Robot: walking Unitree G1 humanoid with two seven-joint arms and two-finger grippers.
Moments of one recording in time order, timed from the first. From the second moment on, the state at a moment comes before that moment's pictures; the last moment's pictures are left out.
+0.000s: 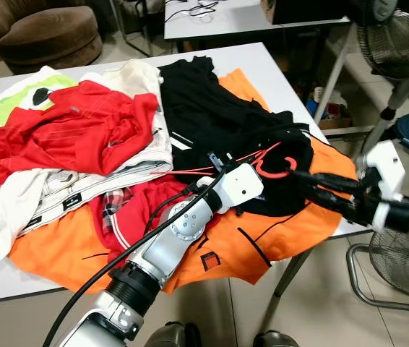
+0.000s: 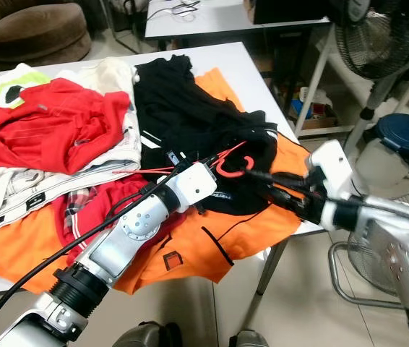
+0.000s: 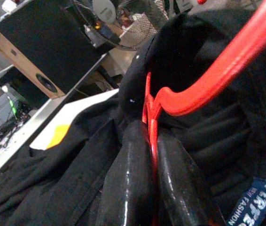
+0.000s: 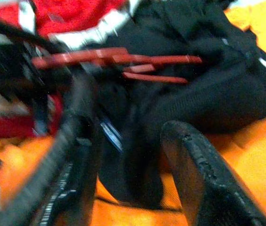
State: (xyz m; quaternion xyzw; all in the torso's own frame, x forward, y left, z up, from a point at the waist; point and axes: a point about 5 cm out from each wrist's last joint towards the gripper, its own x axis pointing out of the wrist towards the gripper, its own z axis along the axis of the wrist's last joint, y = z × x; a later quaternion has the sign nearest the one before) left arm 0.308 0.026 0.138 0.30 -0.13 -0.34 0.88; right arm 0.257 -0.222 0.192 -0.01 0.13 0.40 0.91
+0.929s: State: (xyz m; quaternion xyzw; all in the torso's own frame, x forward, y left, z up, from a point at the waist) left arm 0.303 0.015 0.146 0.30 -0.16 -0.37 0.86; right arm 0.247 -0.278 0.208 -0.19 0.15 0.36 0.90
